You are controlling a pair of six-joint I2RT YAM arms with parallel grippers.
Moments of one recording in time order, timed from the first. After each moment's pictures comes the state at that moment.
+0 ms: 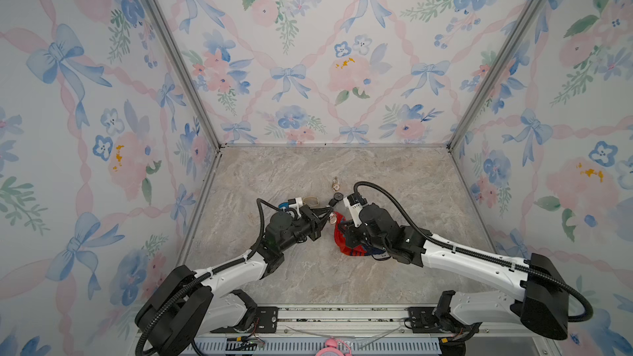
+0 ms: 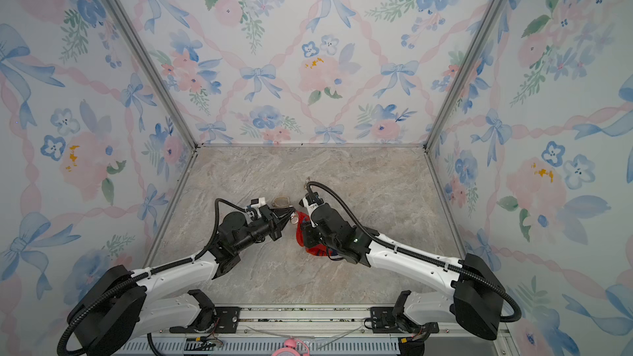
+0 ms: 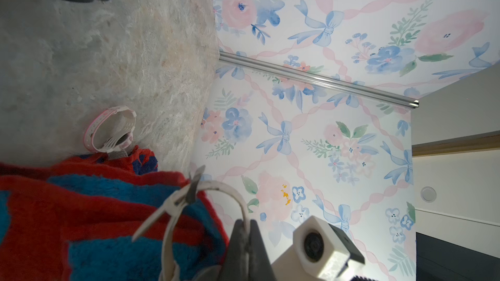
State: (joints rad) left arm -0.66 1.19 0.40 0.73 0.25 -1.74; right arm 0.95 1.26 0.84 -0.22 0.11 0.49
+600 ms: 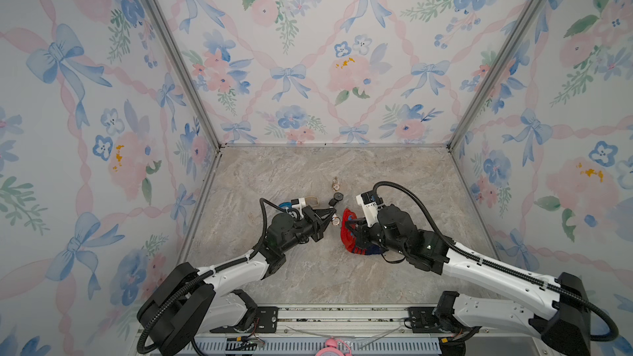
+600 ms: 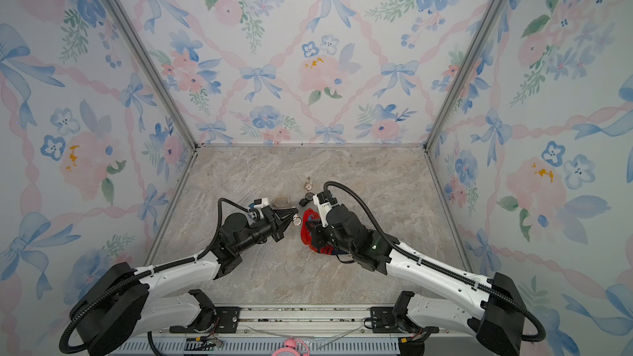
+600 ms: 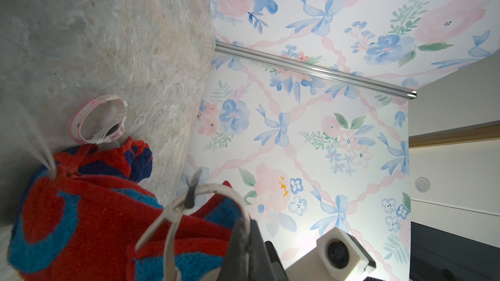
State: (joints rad) left arm -0.68 1.21 0.40 0.76 0.25 -1.75; right arm 0.98 1.14 0.83 -0.22 0.08 0.51
